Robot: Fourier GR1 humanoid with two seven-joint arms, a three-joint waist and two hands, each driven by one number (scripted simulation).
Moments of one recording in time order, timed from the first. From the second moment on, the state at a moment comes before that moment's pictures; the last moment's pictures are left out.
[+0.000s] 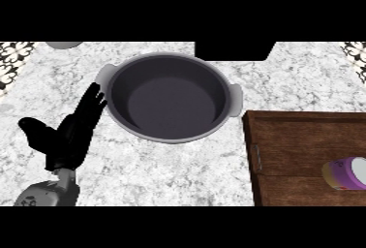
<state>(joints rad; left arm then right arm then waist) -0.13 0.19 -0.11 -1.68 0.15 0.18 0.30 0.20 -0.66 -0.37 -2.05 0.26 0.74 0.36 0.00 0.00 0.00</state>
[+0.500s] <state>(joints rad) -0.11 0.17 -0.09 -1.70 0.13 0.16 0.31 0.14 -0.57 -0.24 -1.95 0.50 0.70 0.36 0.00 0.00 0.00</state>
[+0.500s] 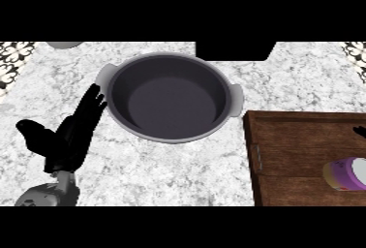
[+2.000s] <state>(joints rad) -0.11 0.11 -0.05 -1.72 0.07 0.11 0.34 0.04 -0.49 -0.16 -1.69 0.79 0.61 0.08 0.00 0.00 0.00</state>
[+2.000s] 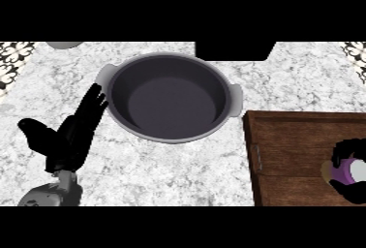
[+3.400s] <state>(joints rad) -0.14 0.11 -0.03 -1.67 0.08 0.09 0.34 -0.19 -0.02 0.77 -2.13 1.56 0.24 1.20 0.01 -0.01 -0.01</state>
